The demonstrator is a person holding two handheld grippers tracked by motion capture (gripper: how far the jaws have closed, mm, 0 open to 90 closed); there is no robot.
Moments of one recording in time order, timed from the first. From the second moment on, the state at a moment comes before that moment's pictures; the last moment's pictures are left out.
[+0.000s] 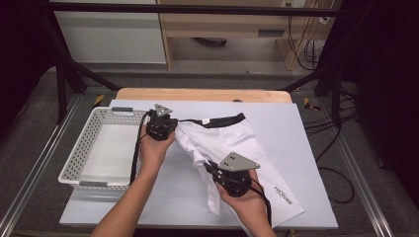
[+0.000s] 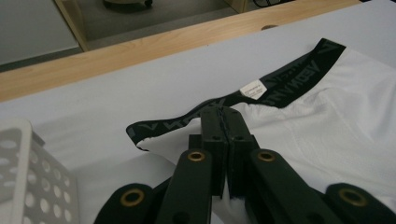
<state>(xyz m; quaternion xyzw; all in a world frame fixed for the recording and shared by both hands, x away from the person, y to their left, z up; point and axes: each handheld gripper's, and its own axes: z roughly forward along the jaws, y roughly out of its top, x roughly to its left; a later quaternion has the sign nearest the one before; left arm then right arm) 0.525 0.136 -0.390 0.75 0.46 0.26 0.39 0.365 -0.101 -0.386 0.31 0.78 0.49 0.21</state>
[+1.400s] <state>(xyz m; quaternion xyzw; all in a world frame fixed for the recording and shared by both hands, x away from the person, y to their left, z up) 0.544 0.141 -0.348 0.75 0.45 0.25 0.41 0.369 -0.090 -0.349 0.32 0.76 0.52 0.19</state>
